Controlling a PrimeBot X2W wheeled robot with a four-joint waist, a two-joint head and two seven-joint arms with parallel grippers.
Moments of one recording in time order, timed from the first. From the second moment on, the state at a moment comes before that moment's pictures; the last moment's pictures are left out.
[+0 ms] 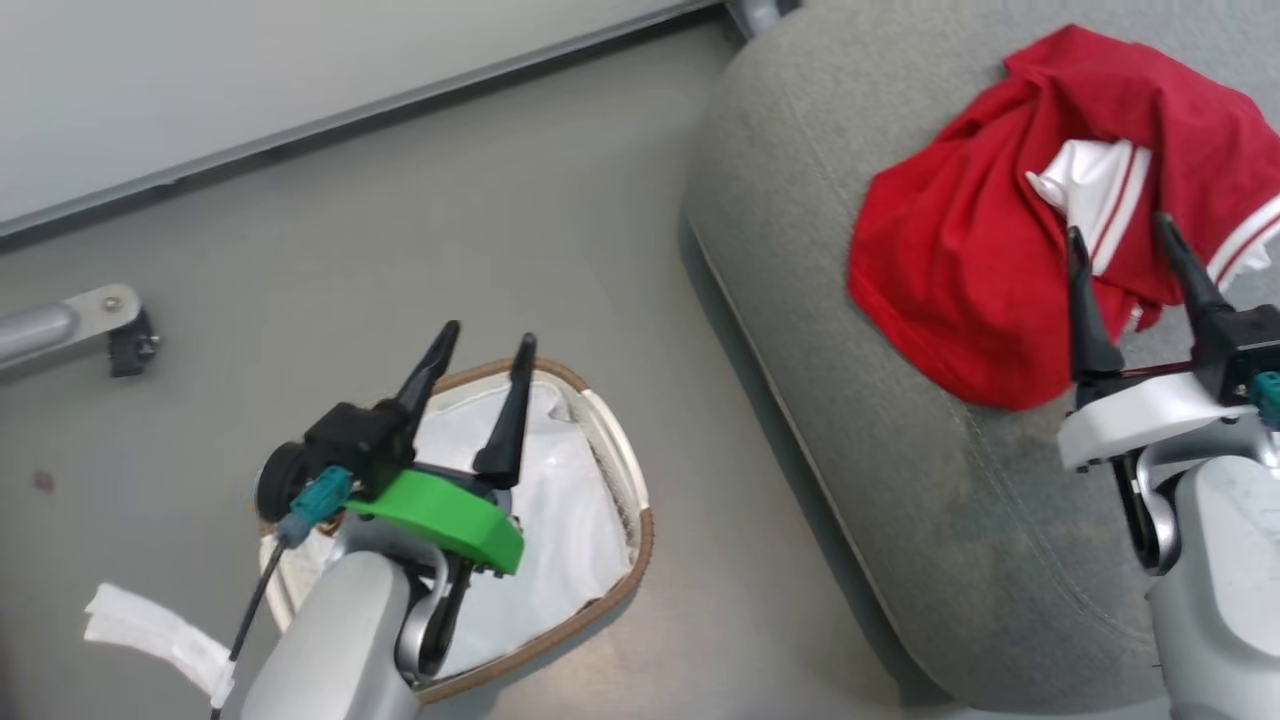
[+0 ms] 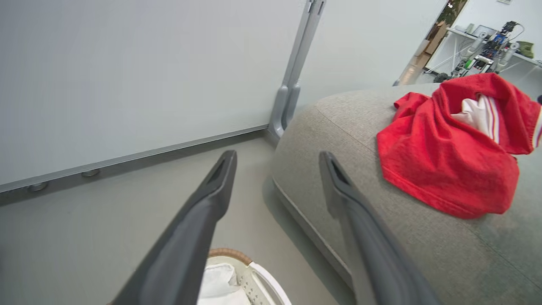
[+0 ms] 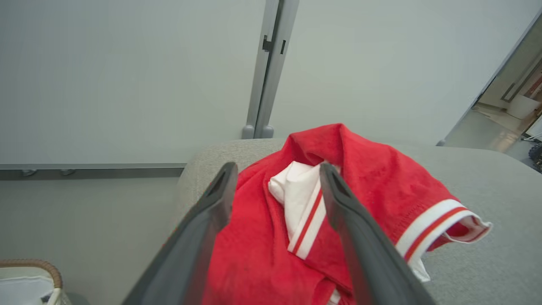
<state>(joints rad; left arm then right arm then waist) -0.38 0.12 -0.42 0.38 -0.42 -0.13 -0.26 -0.40 -0.16 -0.11 0.30 0.02 0.13 -0.26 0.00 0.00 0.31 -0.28</state>
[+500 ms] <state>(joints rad) -0.24 0.09 -0.07 0.43 -0.29 -0.13 -0.26 -0.39 -0.07 0.02 0.36 0.05 0.13 -0.26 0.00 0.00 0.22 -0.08</state>
